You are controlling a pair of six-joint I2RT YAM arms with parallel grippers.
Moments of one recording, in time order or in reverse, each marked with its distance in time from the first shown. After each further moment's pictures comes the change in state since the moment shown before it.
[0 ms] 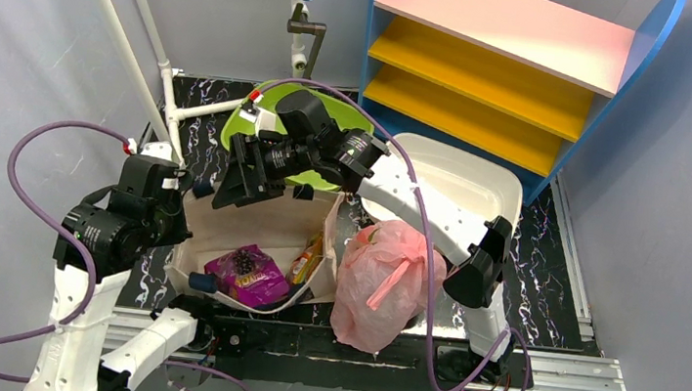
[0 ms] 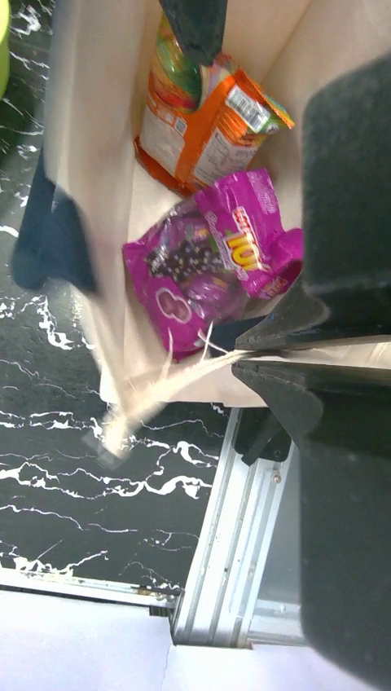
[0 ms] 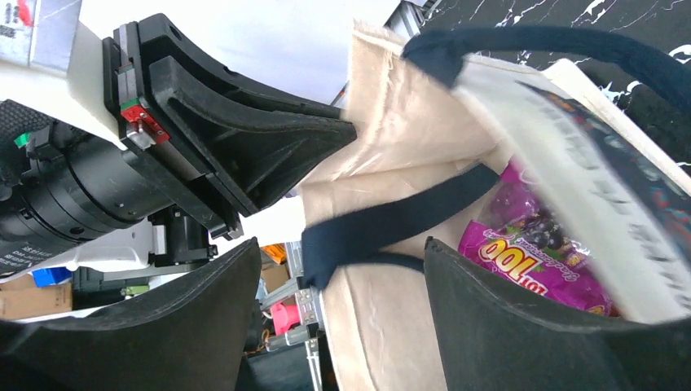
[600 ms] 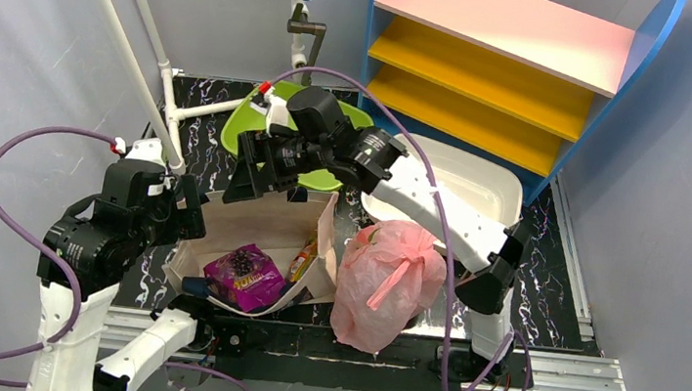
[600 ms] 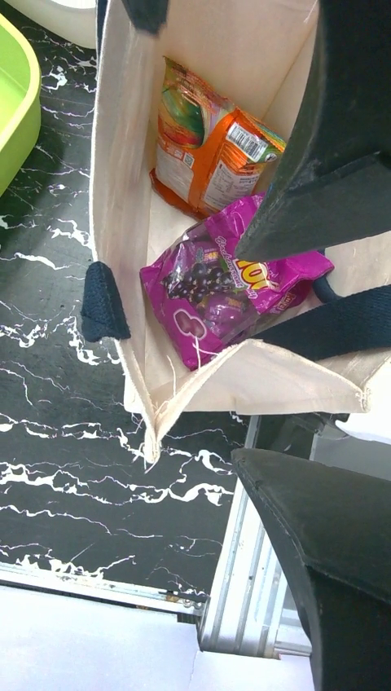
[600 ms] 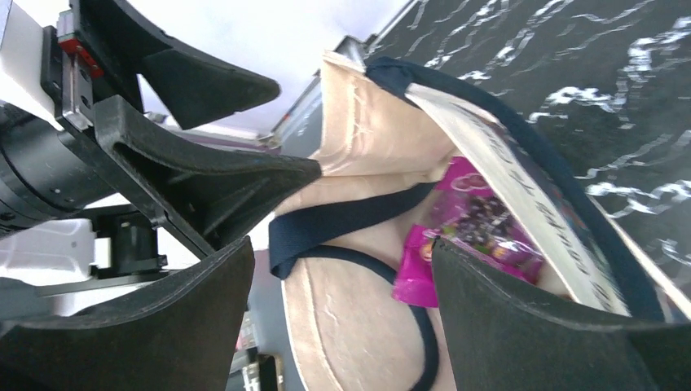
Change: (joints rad) left arm 0.000 -0.028 0.053 0.023 0.013 0.019; right arm 0.005 -0.057 0.000 -0.048 0.121 -0.123
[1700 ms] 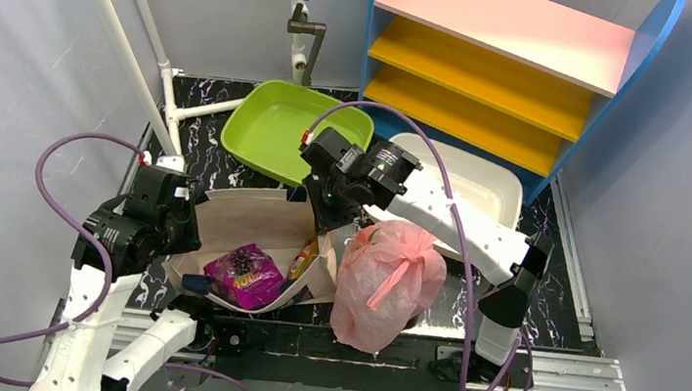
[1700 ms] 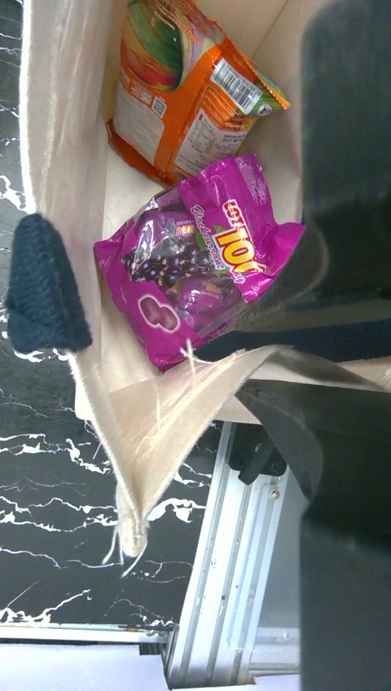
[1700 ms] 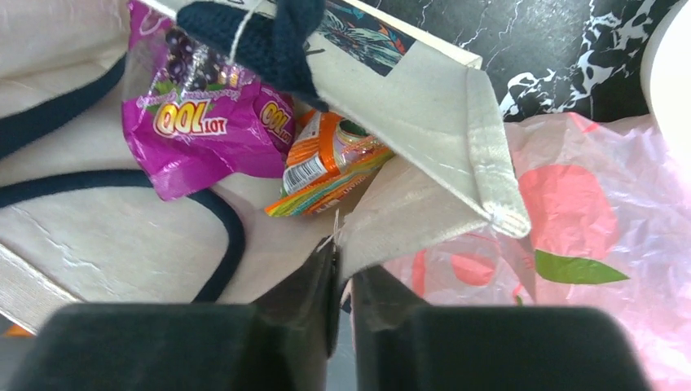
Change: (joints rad) left arm 0.000 -0.026 -0.221 0.035 0.033 -0.023; right arm 0.022 -0.155 -0.203 -0.553 0.512 -0.084
